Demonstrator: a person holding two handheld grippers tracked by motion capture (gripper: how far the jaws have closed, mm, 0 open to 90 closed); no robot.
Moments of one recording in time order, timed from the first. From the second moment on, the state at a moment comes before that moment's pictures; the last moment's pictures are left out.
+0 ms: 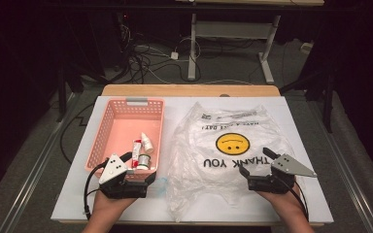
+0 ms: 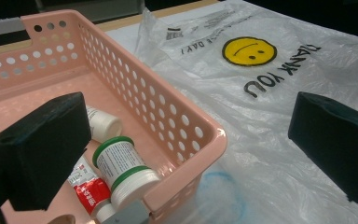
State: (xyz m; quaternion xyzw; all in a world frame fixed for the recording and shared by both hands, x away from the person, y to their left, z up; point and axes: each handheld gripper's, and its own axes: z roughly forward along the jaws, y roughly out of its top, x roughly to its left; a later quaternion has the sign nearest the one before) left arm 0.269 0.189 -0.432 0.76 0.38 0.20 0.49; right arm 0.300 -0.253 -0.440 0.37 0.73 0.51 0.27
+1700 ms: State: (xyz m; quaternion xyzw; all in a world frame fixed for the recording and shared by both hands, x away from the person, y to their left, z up) left arm 0.270 0.185 -0.436 0.77 0.38 0.19 0.48; right arm 0.344 -0.386 -0.473 0.57 0.70 0.36 0.22
